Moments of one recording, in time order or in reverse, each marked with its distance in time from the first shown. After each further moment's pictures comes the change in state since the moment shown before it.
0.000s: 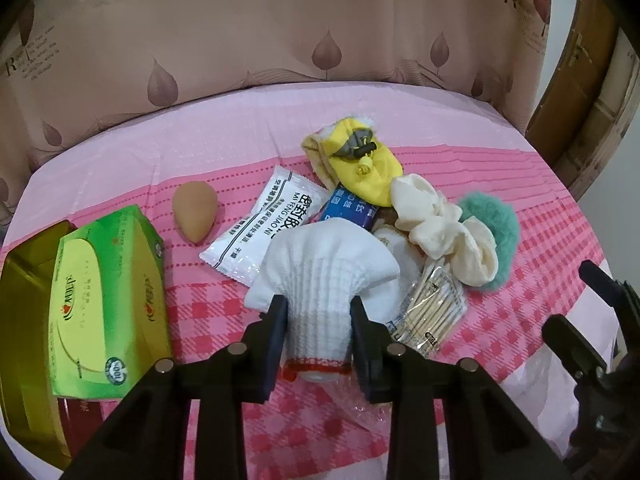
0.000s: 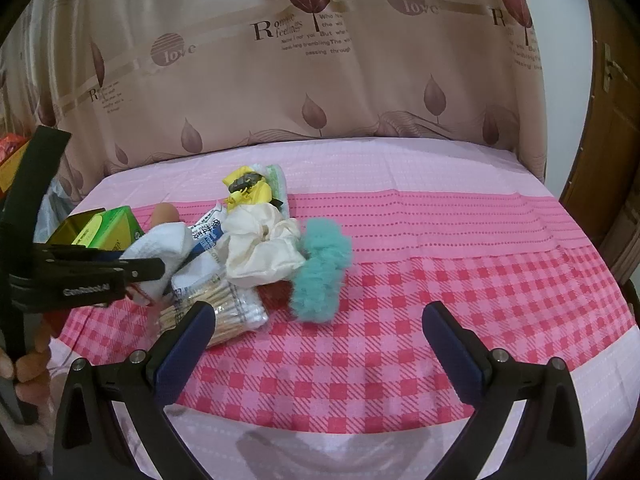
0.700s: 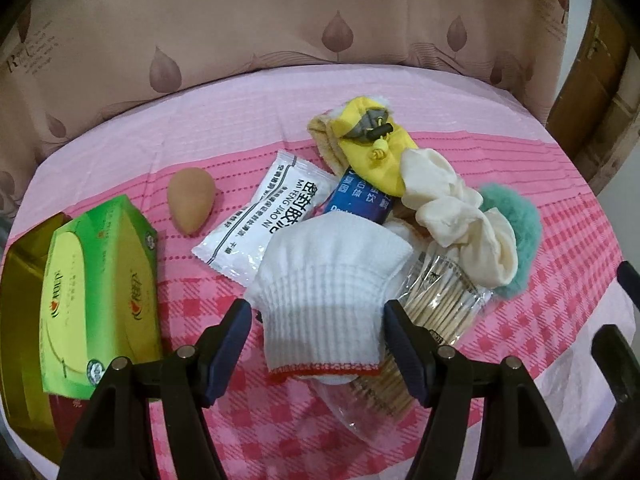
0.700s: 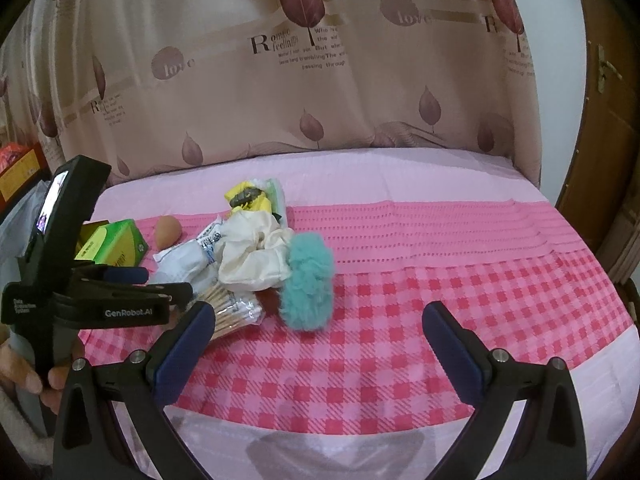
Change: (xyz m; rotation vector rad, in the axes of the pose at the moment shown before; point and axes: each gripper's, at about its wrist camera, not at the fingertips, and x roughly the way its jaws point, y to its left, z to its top) left arm 0.024 -0.008 0.004 -0.011 0.048 0.052; right arm -0.012 -0.003 0.003 0.014 -0.030 0.001
